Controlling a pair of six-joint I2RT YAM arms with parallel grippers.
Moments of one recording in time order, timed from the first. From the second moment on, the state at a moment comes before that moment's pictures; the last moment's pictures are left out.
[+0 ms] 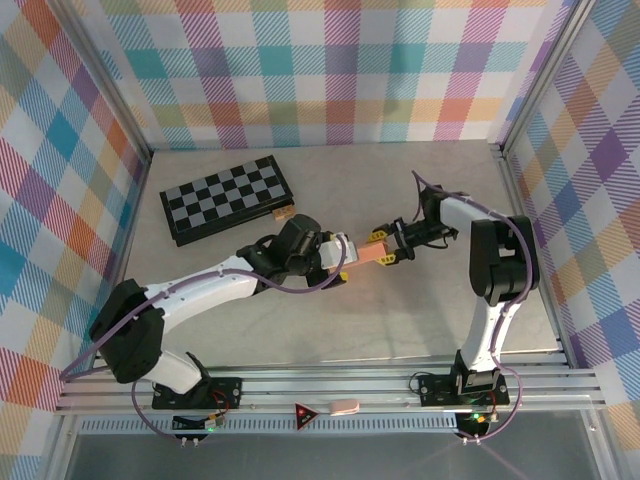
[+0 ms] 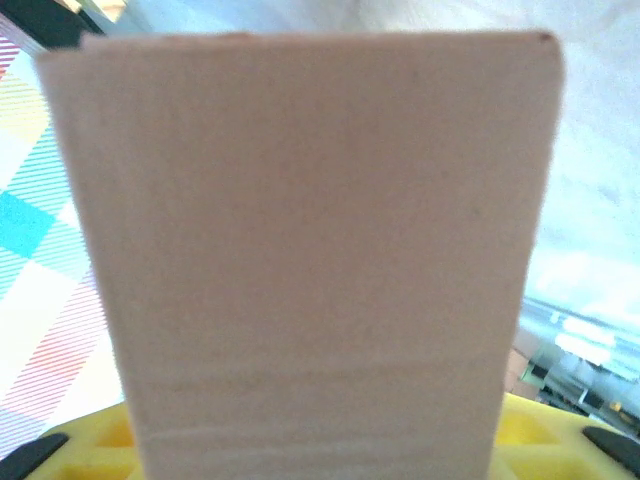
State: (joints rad) left arm -0.82 1.48 1.00 -0.20 0.15 0.58; right arm 0.13 1.93 1.26 -0.95 -1.14 0.87
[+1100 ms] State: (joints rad) left arm -0.81 1.68 1.09 -0.23 0.20 0.62; right arm 0.12 1.89 1.12 -0.93 -1.19 1.04
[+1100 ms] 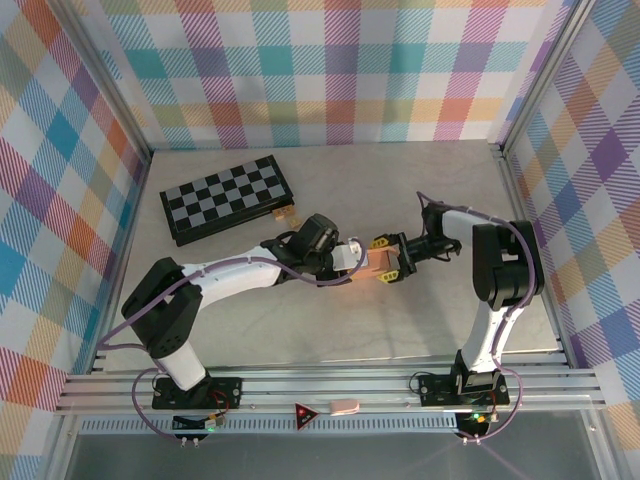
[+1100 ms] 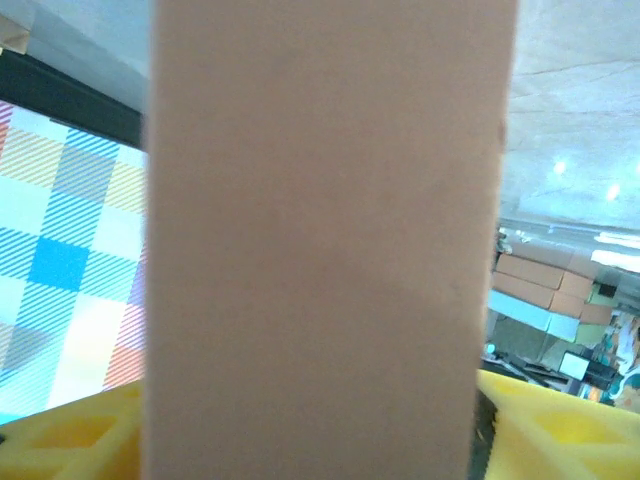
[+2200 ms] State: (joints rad) left arm -0.70 1.68 1.18 -0.53 0.39 0.63; right arm 0.34 1.40 1.23 -1.00 -0.35 0.02
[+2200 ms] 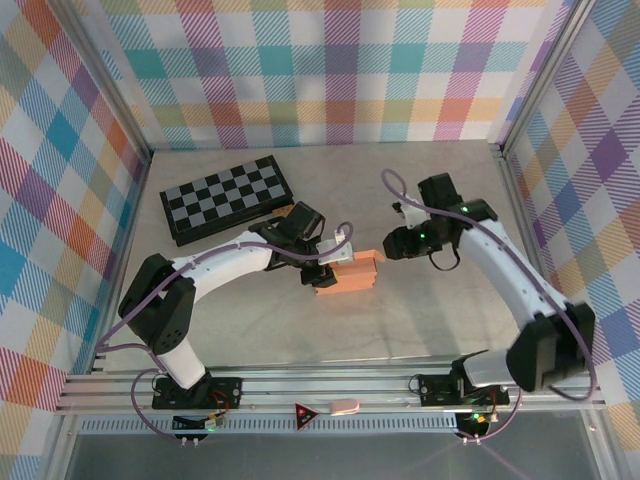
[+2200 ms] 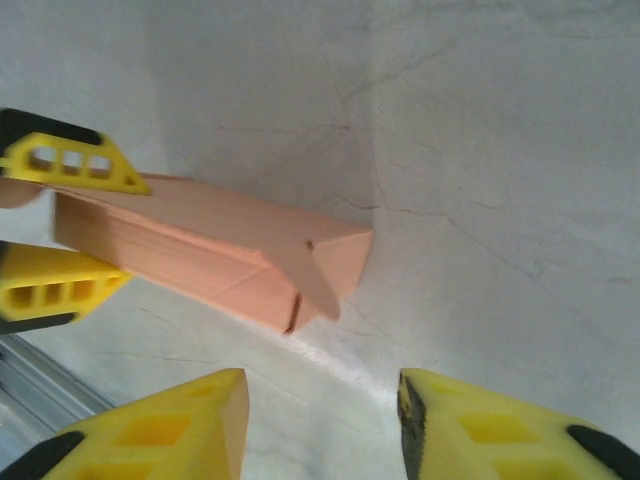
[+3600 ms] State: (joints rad) left arm -0.70 1.71 1.19 -0.55 0.40 0.60; right arm 0.46 1.59 1.32 -1.07 -0.28 -0.08
